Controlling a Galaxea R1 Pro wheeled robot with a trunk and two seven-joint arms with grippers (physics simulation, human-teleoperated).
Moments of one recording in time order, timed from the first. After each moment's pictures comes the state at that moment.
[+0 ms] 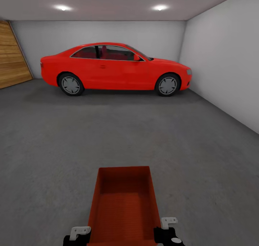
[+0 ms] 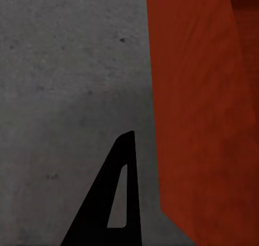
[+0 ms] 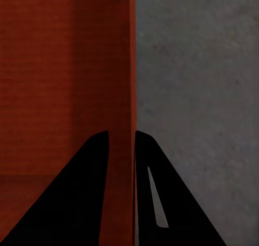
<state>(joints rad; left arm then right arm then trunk) -0.33 0.02 0.02 -0.26 0.00 -0.39 -0.02 -0.48 0.11 0.03 -0.15 0.01 -0.11 -0.05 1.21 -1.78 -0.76</state>
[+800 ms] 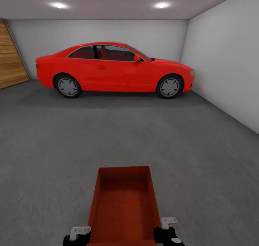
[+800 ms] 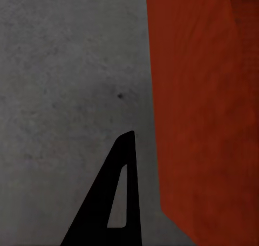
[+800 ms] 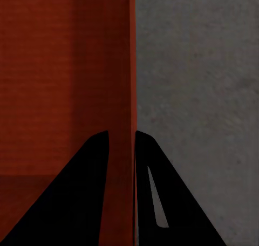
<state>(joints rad) -0.33 0.02 0.02 -0.26 0.00 -0.39 -0.02 -0.48 0.11 0.03 -0.15 0.01 -0.11 -0.05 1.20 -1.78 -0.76</state>
